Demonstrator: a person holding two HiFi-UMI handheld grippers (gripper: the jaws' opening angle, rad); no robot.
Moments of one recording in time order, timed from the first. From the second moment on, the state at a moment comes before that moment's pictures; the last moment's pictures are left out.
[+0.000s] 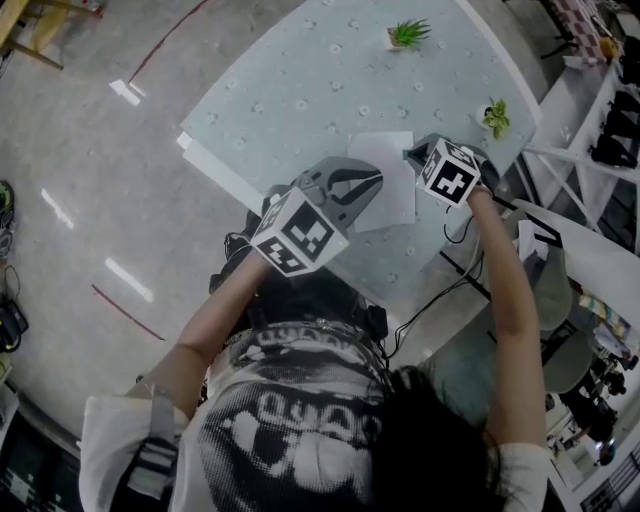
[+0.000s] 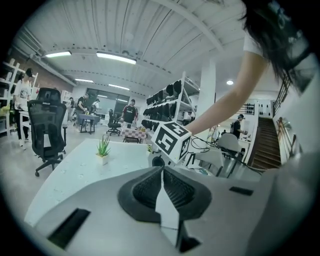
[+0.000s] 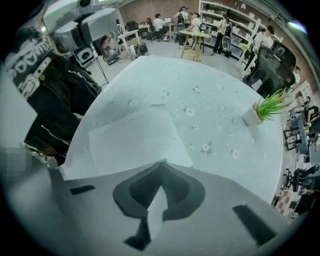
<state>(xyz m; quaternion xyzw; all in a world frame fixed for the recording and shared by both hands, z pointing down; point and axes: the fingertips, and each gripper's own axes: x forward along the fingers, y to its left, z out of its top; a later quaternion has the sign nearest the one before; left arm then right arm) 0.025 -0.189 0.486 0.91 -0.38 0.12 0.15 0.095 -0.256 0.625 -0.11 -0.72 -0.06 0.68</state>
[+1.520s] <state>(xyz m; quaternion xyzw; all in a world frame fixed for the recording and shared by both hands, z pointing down) -0.014 -0.187 0.471 0.90 -0.39 0.12 0.14 0.097 -0.251 0.627 -0.08 -0.73 -0.04 0.68</state>
